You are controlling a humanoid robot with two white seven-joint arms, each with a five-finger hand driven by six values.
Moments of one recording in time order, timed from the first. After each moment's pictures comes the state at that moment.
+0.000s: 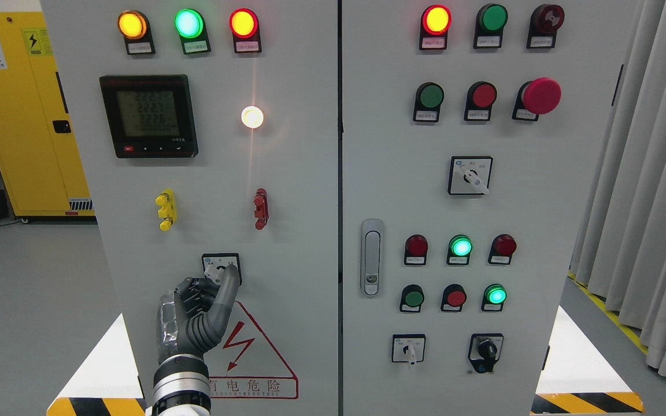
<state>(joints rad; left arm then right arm) -0.43 -0.15 -0.08 -1.91 -0.14 0.64 0.38 0.10 0.12 -0.16 -0.19 0.12 0.01 -0.20</state>
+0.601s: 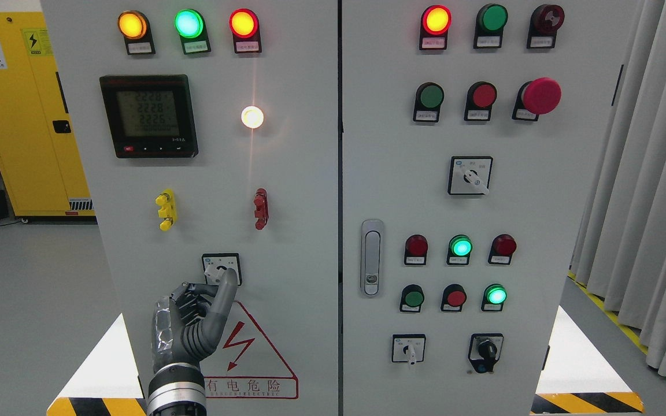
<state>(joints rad) -0.37 -0.15 -0.08 -1.96 -0.14 0.62 0.38 0.10 0.12 -0.16 -0.19 0.12 0.01 -0.20</state>
